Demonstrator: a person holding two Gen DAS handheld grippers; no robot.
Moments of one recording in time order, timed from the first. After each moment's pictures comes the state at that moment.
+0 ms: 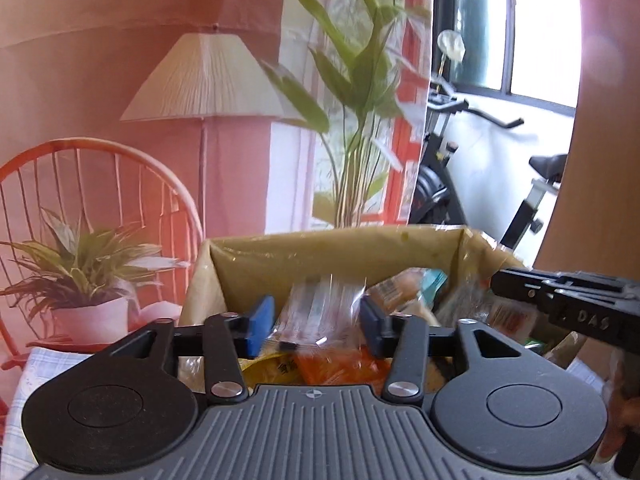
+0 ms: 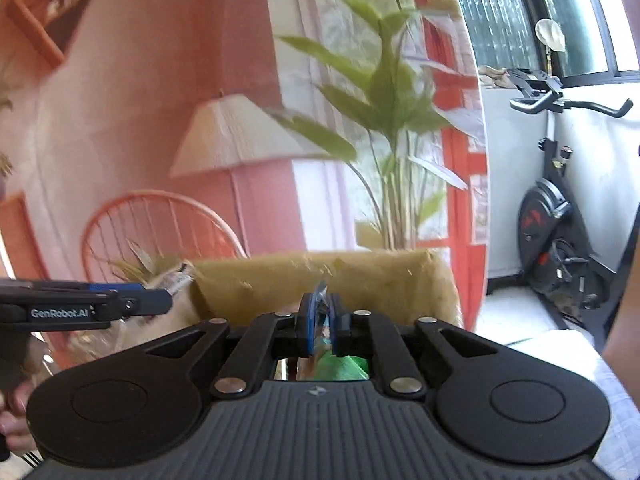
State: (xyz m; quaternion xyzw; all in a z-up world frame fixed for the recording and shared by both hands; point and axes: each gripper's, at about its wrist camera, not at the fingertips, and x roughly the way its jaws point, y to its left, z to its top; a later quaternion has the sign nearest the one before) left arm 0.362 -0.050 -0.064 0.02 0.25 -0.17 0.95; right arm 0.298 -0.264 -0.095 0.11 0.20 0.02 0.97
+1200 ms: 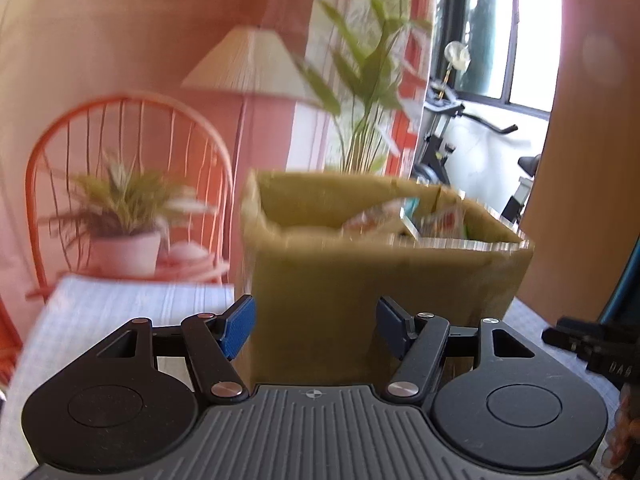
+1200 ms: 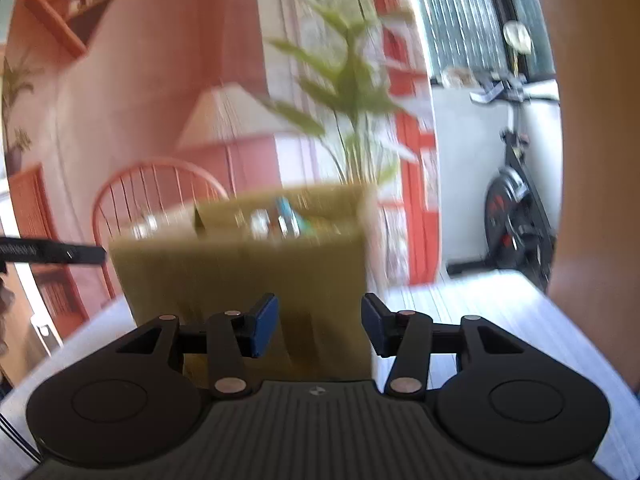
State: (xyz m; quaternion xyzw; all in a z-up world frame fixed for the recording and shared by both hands) left arm 0.247 0.006 -0.096 -0.02 0.25 -0.16 0.95; right arm 0.135 -0.262 -0.142 0.11 0.22 -0.01 0.97
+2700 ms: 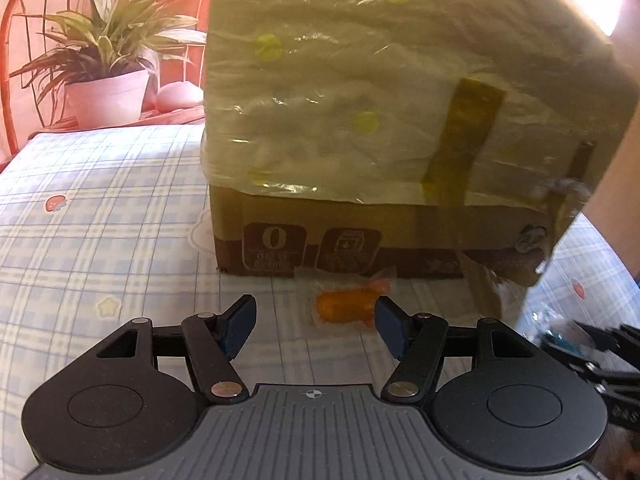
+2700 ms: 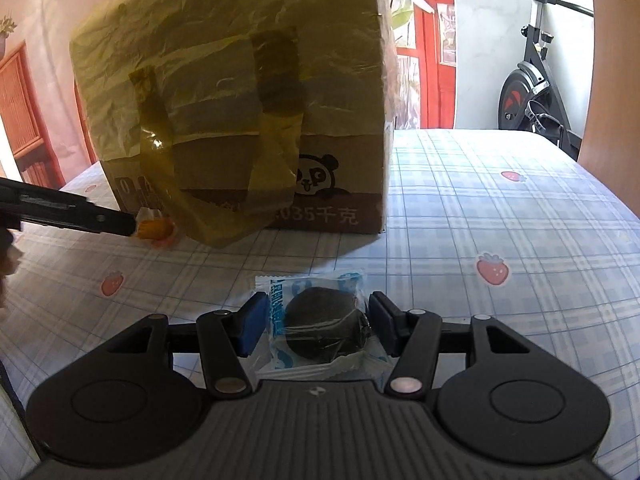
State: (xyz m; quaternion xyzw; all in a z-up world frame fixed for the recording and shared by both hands) left arm 0.295 -0.020 -0.234 -0.02 0.40 -0.12 0.91; right arm 0.159 -0.252 -0.270 0.09 0.35 0.02 0.93
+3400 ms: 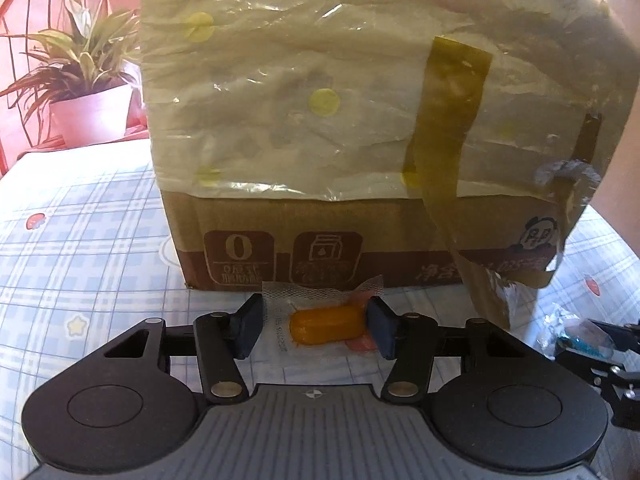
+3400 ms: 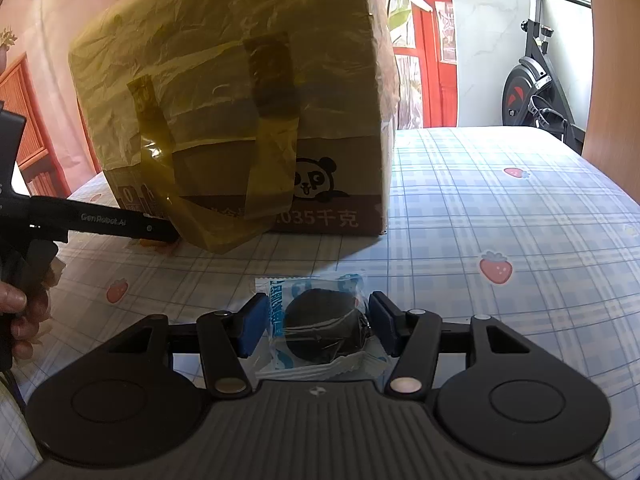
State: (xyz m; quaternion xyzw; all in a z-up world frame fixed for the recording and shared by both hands) left arm 0.293 -0.048 -0.252 0.01 0.38 -0.13 0.92; right arm 0.159 -0.254 -0.271 0.10 0.34 0.03 0.93
